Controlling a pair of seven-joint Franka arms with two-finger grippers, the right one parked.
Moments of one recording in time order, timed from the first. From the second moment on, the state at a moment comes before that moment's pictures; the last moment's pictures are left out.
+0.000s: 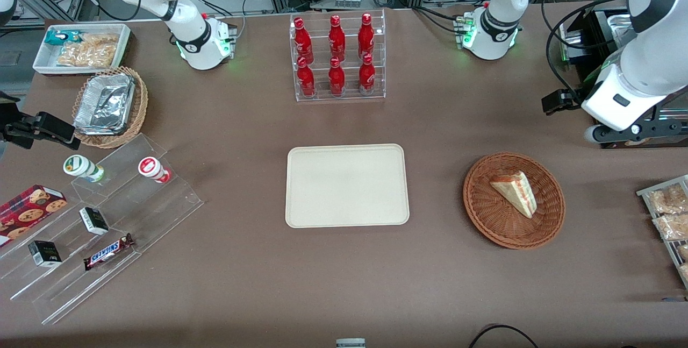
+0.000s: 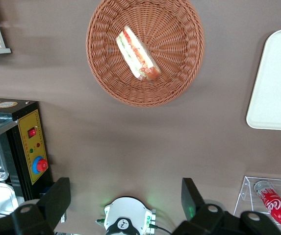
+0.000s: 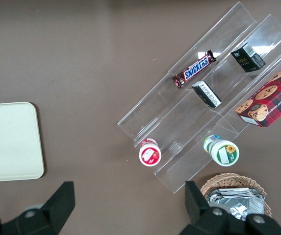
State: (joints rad) arm 0.07 0.10 -0.24 -1.47 0.08 1.32 -0.23
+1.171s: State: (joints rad) arm 0.10 0.31 -0.22 -1.77 0.09 1.72 -0.48
